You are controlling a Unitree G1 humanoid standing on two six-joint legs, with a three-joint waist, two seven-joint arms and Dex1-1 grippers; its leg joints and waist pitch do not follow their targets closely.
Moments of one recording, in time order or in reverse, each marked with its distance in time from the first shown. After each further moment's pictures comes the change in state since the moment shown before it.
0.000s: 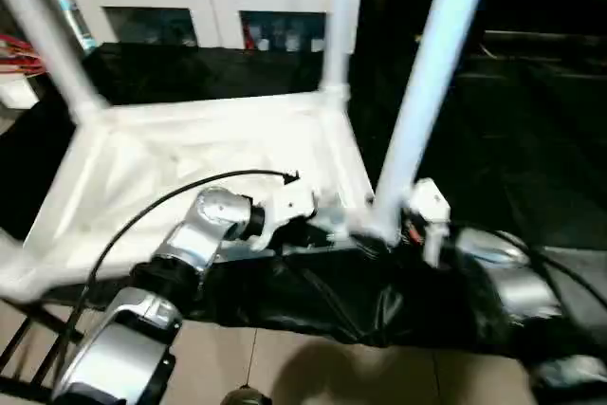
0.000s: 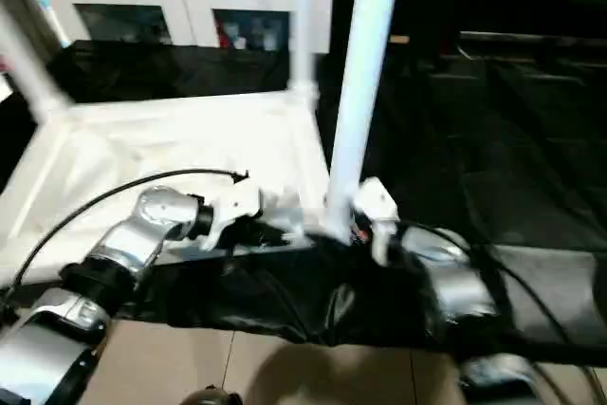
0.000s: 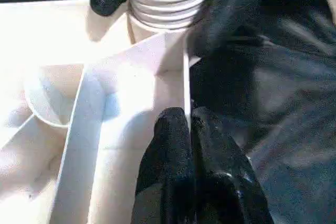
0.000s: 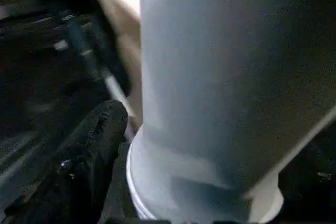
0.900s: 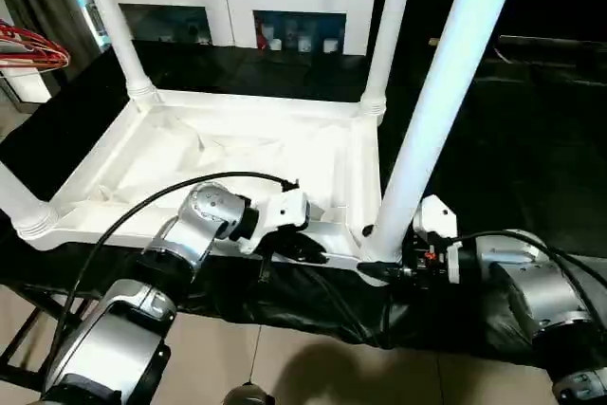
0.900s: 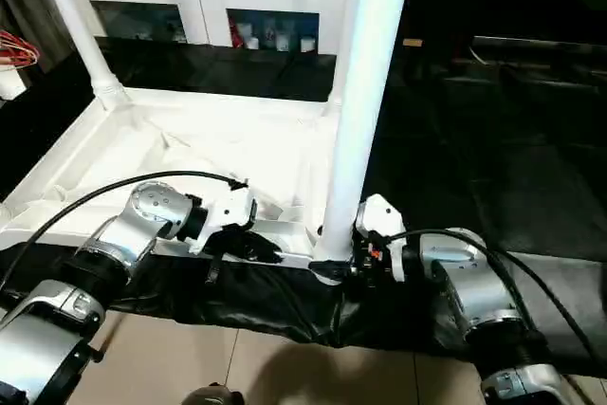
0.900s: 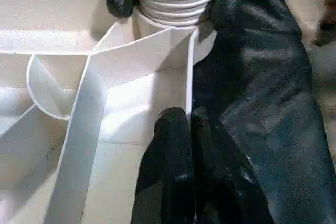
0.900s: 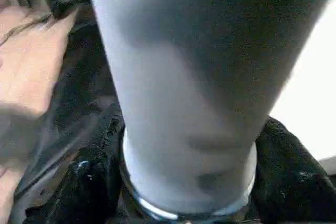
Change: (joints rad) left arm -0.055 0.012 -0.009 0.094 0.008 -0.052 -0.051; right arm 0.031 0.012 -0.028 -0.062 0.025 0.108 0.034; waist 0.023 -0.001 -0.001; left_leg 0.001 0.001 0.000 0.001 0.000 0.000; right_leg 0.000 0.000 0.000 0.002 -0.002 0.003
